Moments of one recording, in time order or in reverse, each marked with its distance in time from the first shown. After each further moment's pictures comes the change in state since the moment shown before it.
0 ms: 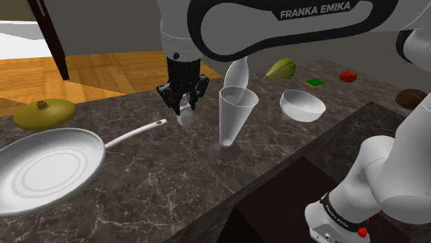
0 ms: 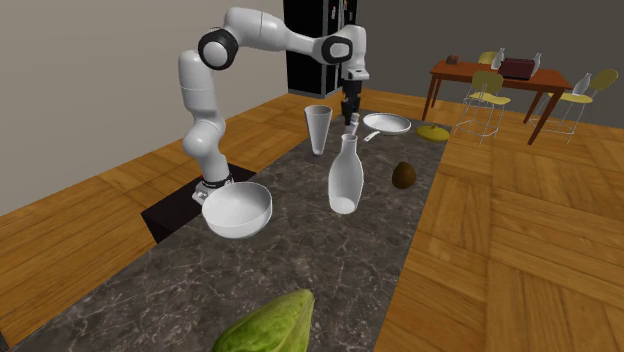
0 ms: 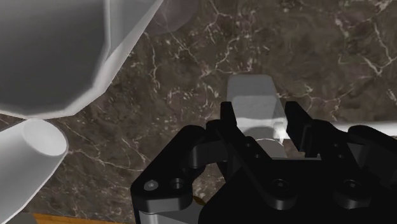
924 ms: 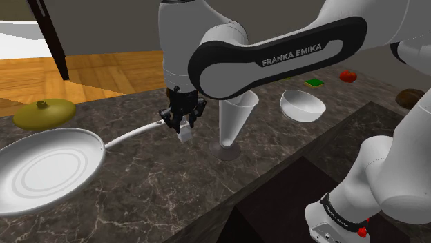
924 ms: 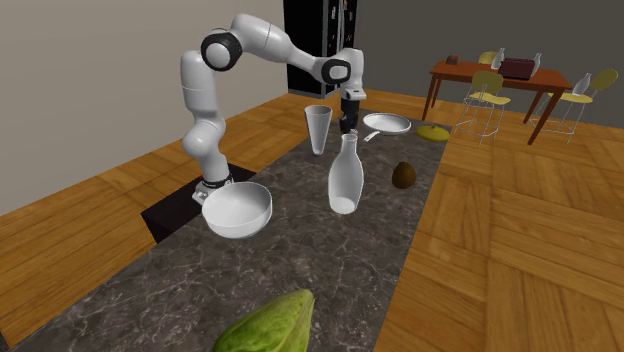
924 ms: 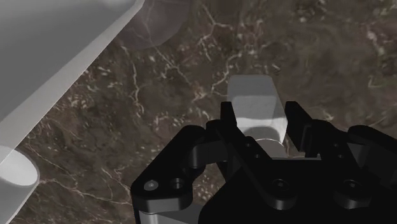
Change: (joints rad) arm -0.002 0.027 -0.004 -0.151 -0.017 0.175 0.028
